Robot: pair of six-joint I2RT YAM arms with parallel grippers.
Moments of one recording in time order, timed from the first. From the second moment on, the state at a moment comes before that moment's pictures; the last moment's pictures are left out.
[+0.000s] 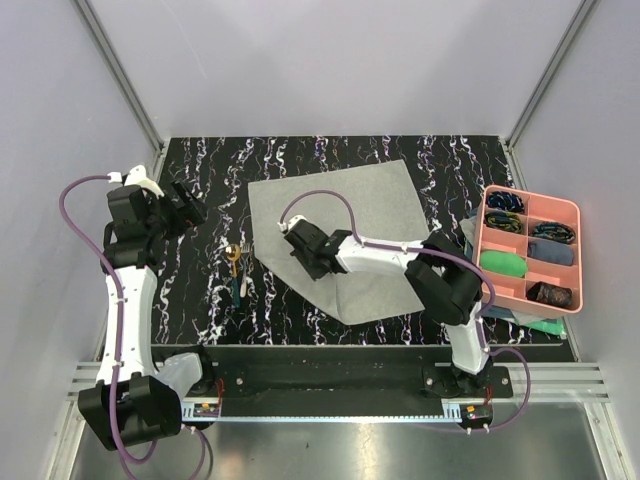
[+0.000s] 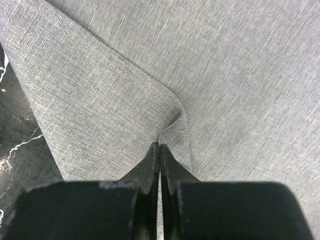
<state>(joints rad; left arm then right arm) 0.23 1.01 0.97 -0.49 0.25 -0.33 0.97 2.01 1.39 -0.41 0.24 0.19</state>
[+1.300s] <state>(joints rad) 0.25 1.05 0.97 -0.48 0.30 -0.35 0.54 2.12 1.53 -0.35 0.00 0.02</state>
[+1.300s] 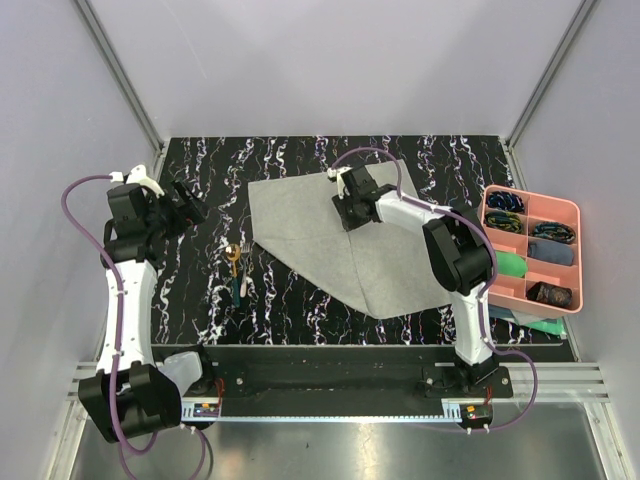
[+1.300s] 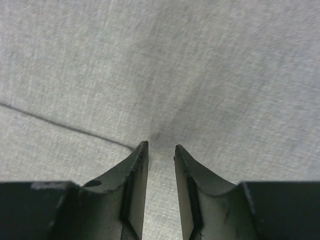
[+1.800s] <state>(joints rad) 0.25 1.05 0.96 -0.47 0.31 -0.35 0.54 2.10 1.48 -0.35 -0.12 0.04</state>
